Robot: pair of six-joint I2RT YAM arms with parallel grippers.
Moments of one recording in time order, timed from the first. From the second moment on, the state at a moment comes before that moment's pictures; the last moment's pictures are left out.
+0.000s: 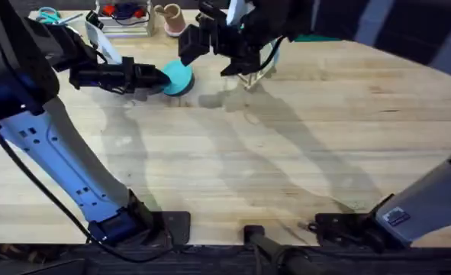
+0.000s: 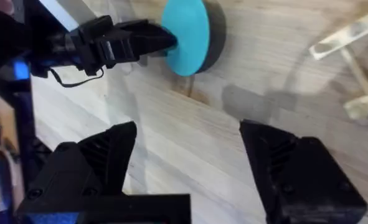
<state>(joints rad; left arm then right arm) 0.44 2.25 1.44 -0.96 1.12 0.58 0.62 1.87 1.56 -0.62 -0.37 0.65</state>
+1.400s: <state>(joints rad) 0.44 2.25 1.44 -0.96 1.12 0.58 0.67 2.16 1.55 -0.25 -0.36 0.86</state>
